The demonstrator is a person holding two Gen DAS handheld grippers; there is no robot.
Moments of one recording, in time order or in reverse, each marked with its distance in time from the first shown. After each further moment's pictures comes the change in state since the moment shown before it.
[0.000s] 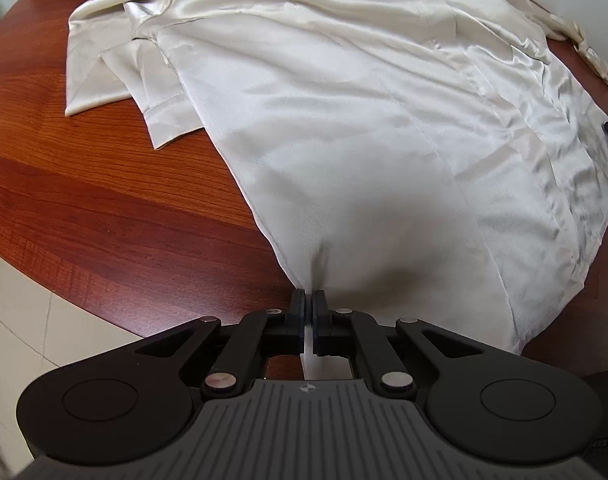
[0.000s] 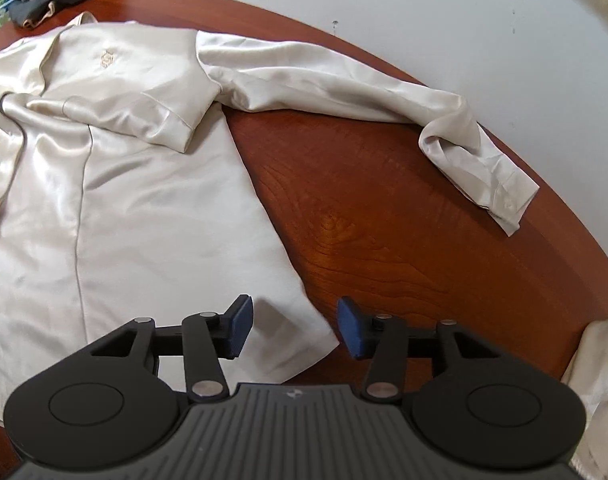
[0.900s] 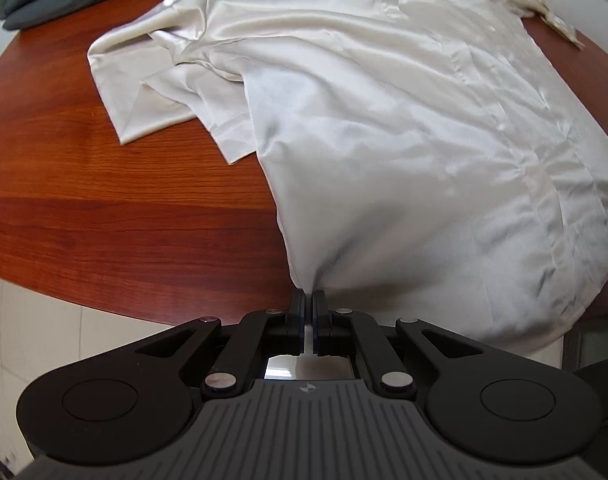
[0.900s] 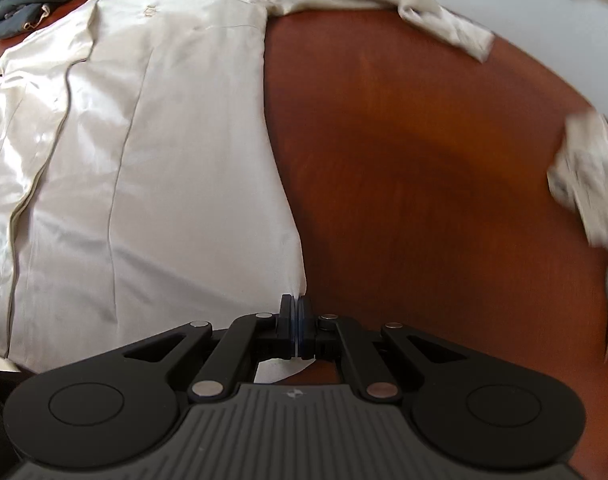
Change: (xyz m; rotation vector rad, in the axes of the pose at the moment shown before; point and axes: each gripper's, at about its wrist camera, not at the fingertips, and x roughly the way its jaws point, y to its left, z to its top) left arm -0.025 0.066 -0.016 0.235 -0.046 -0.032; right arm -0.100 0.121 -0.155 0.320 0.106 -0.013
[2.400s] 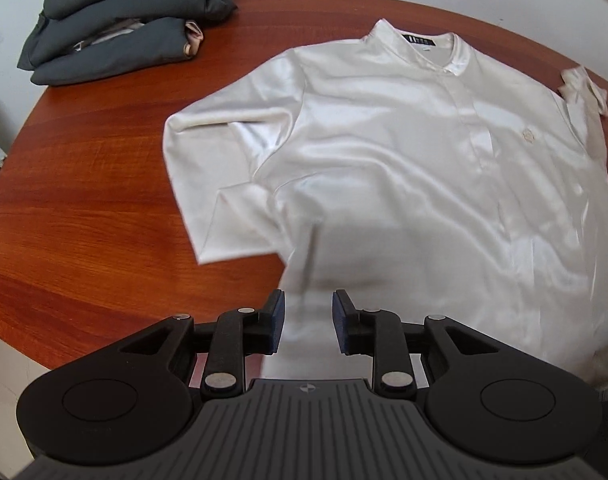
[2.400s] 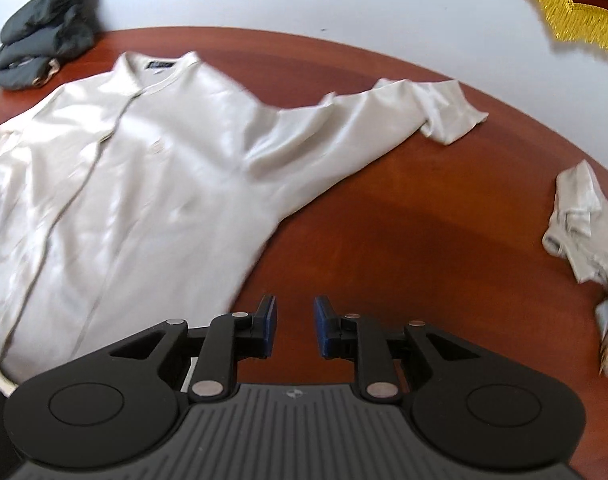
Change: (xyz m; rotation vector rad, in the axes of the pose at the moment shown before) left arm -0.020 0.026 0.084 -0.062 -0.101 0.094; right arm -0.039 0.019 0.074 -0.001 -0.156 -0.011
